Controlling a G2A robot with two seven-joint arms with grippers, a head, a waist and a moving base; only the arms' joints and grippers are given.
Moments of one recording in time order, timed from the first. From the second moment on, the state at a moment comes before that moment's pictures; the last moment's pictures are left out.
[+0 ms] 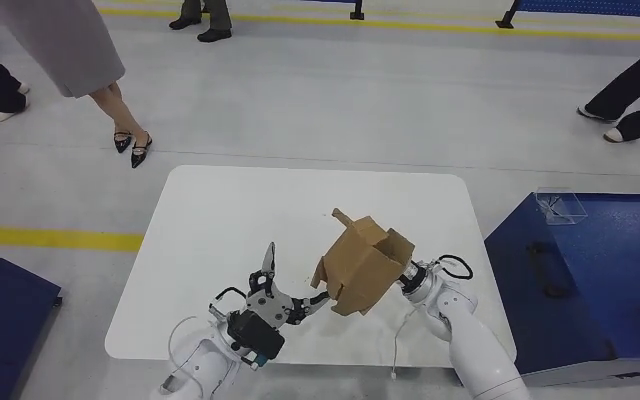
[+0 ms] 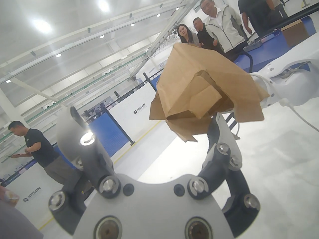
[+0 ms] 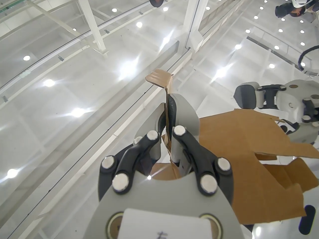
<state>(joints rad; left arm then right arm) 1.40 -1.22 -1.12 -1.76 1.91 -0.08 0.68 -1.21 -1.21 1.23 -1.39 1.67 0.56 0.66</state>
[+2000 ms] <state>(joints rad) 1.42 -1.22 -1.19 -1.83 0.73 -0.54 0.03 -1.20 -1.16 1.51 -1.40 1.07 0.02 1.10</state>
